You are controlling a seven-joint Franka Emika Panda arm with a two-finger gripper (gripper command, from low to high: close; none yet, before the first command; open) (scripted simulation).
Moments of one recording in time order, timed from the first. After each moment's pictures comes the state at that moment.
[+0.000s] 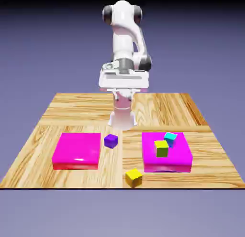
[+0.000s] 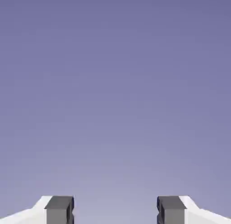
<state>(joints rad) 0.01 -0.53 0.02 -2.81 -0.04 2.98 0.74</state>
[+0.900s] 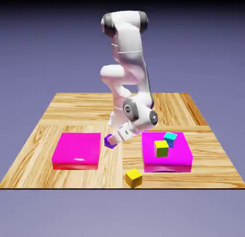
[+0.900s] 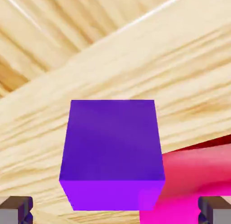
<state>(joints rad) -0.10 0.29 0.20 -2.77 -0.87 2.15 0.75</state>
